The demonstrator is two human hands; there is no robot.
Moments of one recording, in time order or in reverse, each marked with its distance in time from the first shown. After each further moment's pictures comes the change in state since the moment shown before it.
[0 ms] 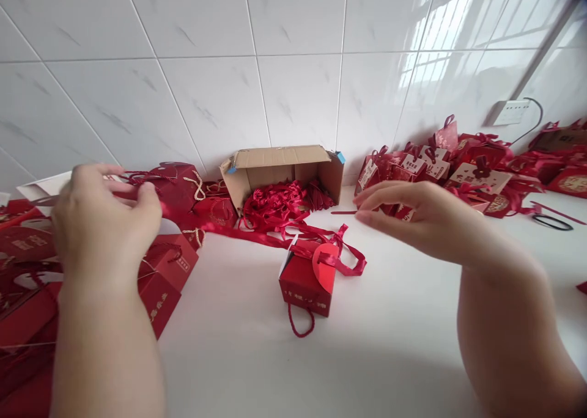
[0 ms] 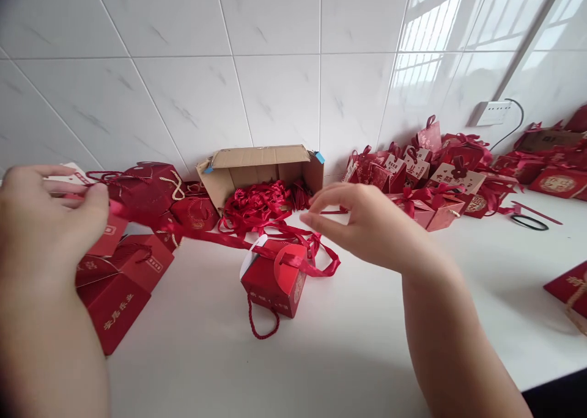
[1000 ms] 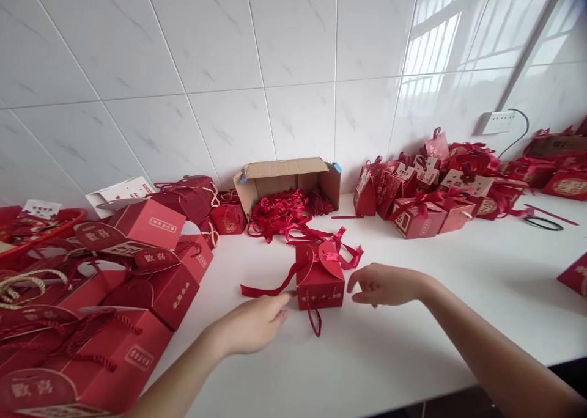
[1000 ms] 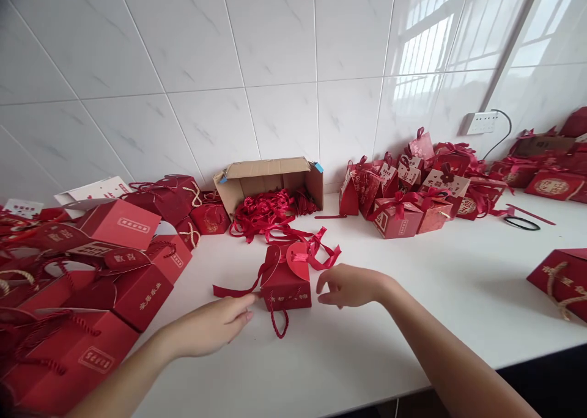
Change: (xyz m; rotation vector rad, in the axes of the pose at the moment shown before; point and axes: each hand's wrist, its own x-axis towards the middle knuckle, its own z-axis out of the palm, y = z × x) left_hand -0.144 -0.012 0.028 -0.255 -1.346 0.385; right_hand -0.051 0.072 0.079 0.260 -0.691 0.147
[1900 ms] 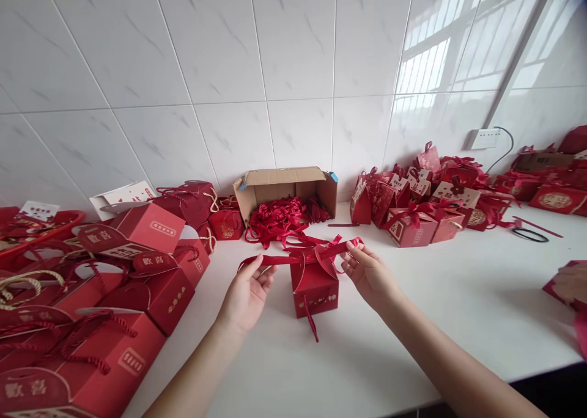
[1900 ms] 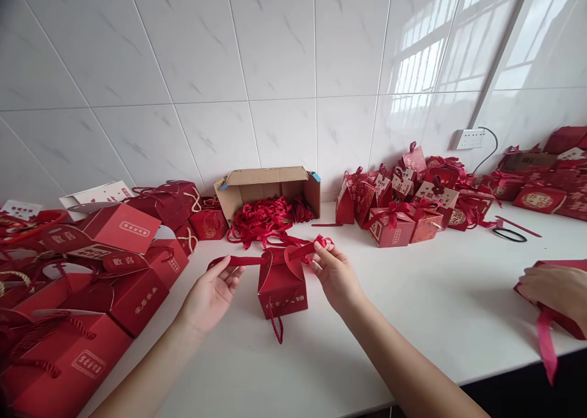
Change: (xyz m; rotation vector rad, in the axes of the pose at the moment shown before) left_hand 0.030 0.016 0.003 -1.641 0.639 -0.011; right_hand 0.035 -0.021 0.031 1.421 0.842 -0.229
